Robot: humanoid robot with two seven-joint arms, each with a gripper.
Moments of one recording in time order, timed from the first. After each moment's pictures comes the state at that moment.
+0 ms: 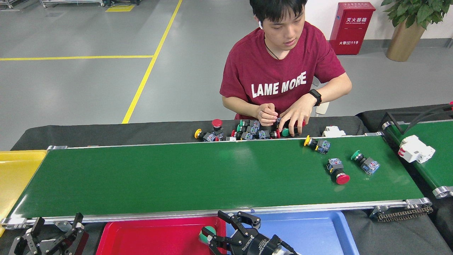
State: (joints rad) left arm 0.23 0.10 0.45 -1.66 -1.39 -0.33 0.00; right arm -0.07 0.01 0.42 -1.65 1.22 -0.34 0.28
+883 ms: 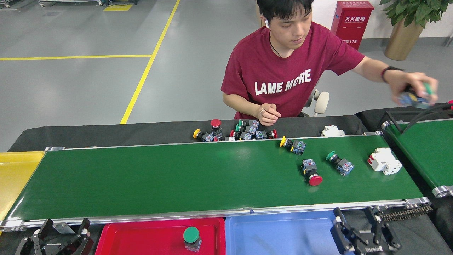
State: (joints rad) left arm 0.25 0.10 0.46 -1.67 -1.39 -0.45 0.00; right arm 0.30 -0.03 -0.17 -1.75 1.22 -0.23 -0.02
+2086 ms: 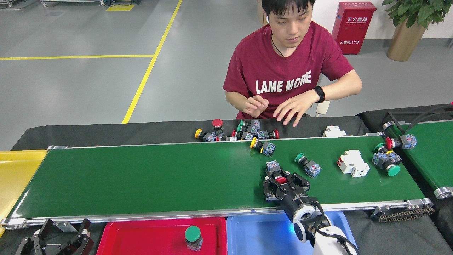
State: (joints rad) left arm 0.25 0.10 0.46 -1.66 -1.39 -0.45 0.00; right arm -0.32 0.01 0.30 -1.19 1.26 -0.07 0.13
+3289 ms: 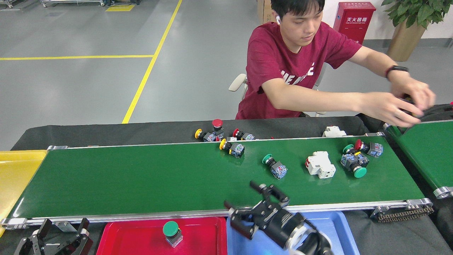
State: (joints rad) left arm 0.25 0.10 0.46 -1.67 -1.39 -0.45 0.00; right arm -0.11 0.05 0.10 -1.63 1.24 -0.31 0.31
